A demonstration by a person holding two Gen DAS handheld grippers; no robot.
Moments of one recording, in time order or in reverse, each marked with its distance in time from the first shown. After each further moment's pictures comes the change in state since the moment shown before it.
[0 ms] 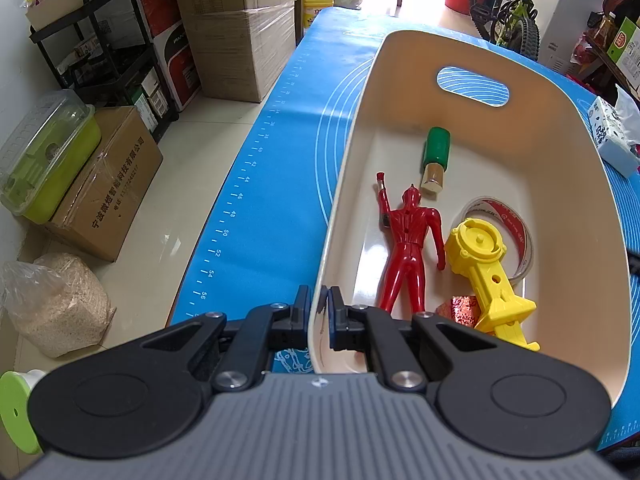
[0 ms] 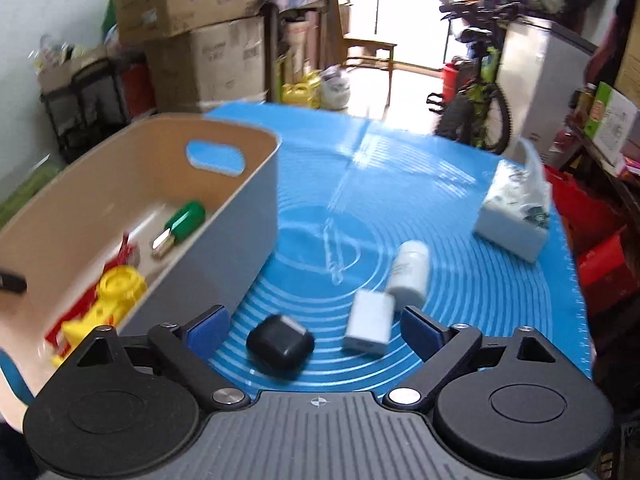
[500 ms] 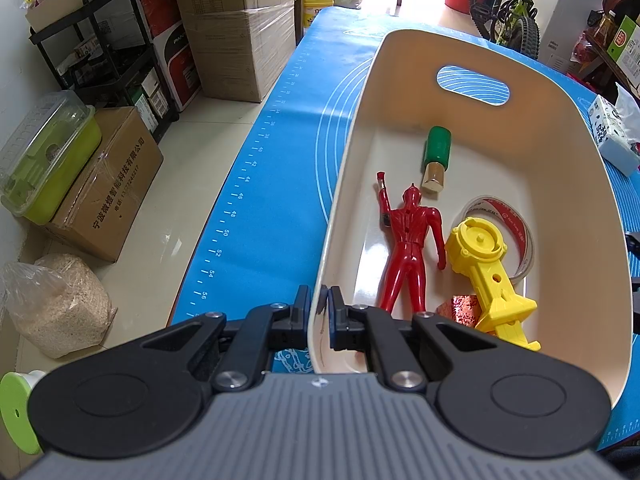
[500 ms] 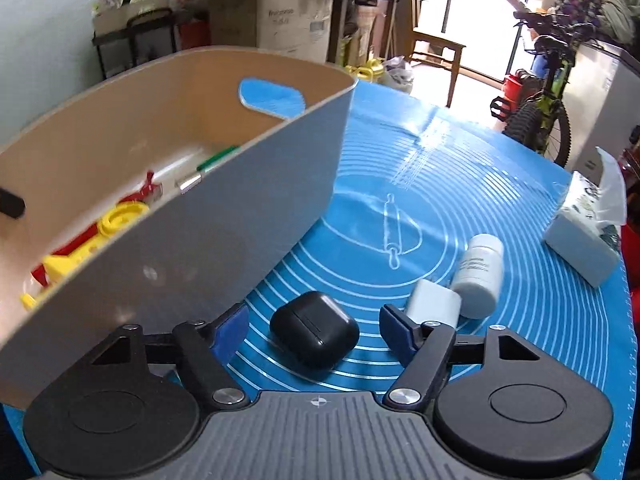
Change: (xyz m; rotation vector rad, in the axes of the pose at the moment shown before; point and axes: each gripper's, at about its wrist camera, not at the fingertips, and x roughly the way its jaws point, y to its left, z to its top) left arm 0.001 0.000 -0.002 0.002 -0.001 0.002; right arm 0.051 0.017 -0.016 -0.174 0.040 0.097
